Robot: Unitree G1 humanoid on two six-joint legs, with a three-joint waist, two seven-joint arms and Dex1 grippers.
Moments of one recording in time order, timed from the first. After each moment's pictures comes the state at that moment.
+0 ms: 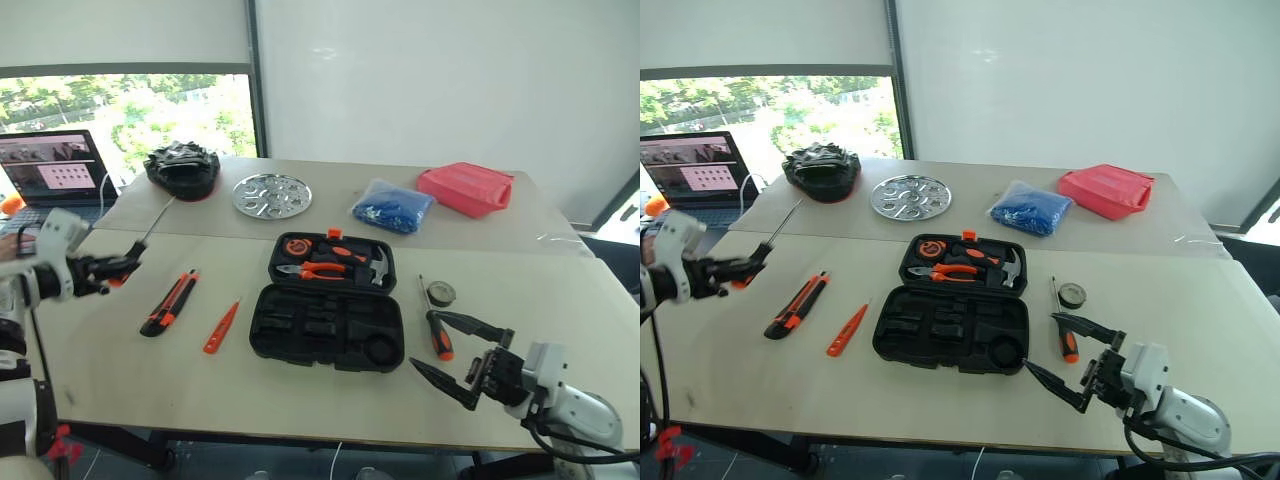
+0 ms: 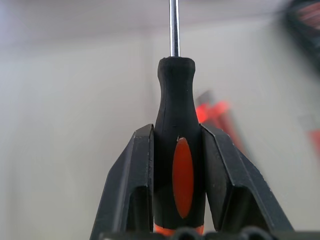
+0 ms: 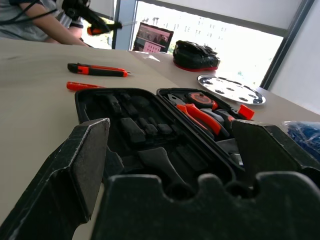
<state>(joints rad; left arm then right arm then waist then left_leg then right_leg) -0.86 0.95 0.12 0.78 -0.30 0.22 -1.37 0.18 -0.56 -0.26 -0.27 0.53 -0.24 1.01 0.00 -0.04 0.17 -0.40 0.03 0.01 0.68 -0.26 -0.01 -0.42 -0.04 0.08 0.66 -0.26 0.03</state>
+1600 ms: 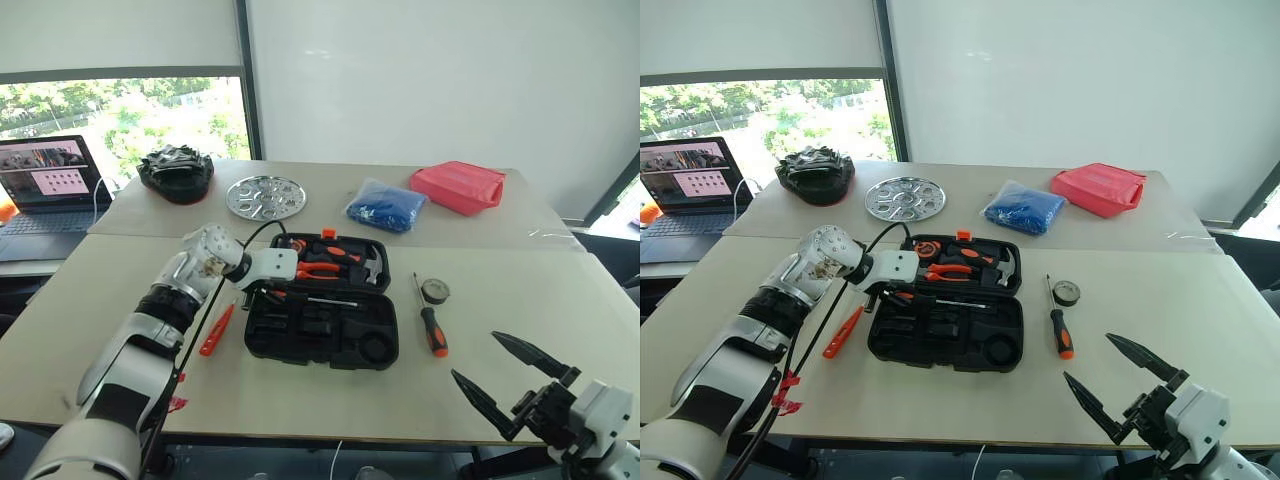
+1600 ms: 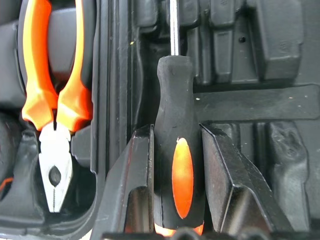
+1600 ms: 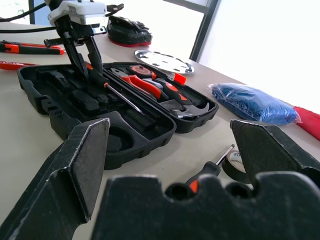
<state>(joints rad) -1.02 0.54 -0.41 0.66 0.23 0.03 -1.34 0.44 -0.44 -0.38 -0.43 0.47 -0.28 0.85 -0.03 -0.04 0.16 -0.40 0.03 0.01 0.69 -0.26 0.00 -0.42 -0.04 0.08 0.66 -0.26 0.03</state>
